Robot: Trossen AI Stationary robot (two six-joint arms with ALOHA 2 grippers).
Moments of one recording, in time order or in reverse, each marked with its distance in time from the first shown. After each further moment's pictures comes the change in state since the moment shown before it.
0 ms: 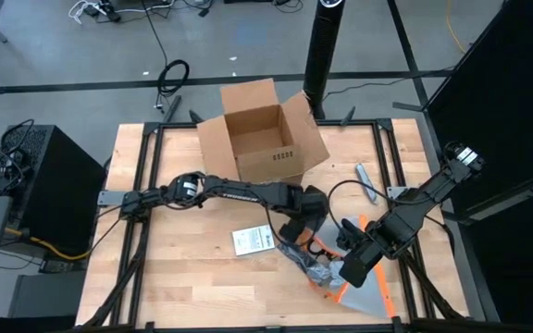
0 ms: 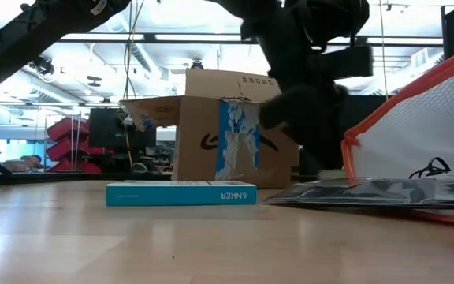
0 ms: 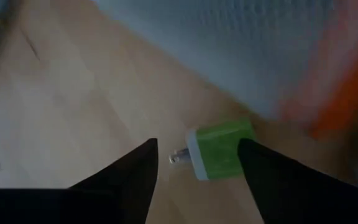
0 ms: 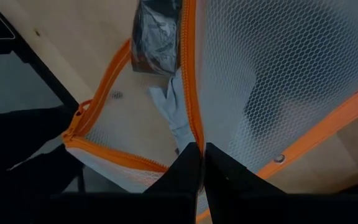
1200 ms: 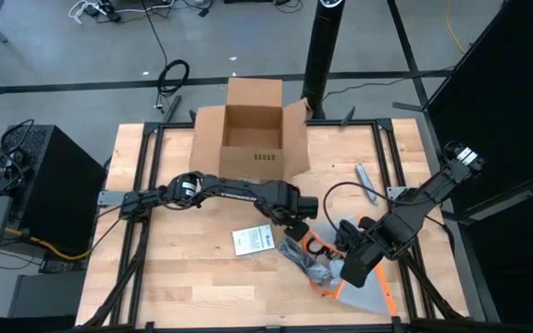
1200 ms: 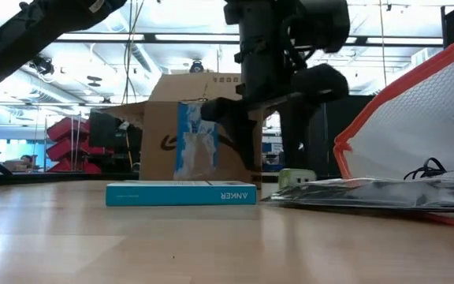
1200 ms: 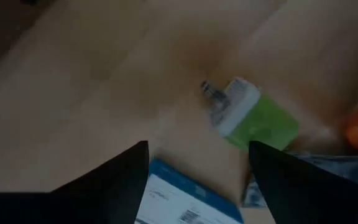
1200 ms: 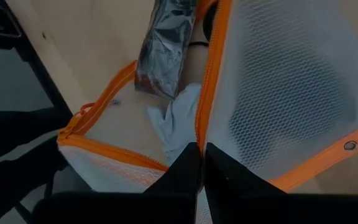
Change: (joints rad) left arm -0.005 -0.017 0.040 -0.408 0.036 -1.557; right arm 0.021 0.000 0.000 0.017 0.107 -0.151
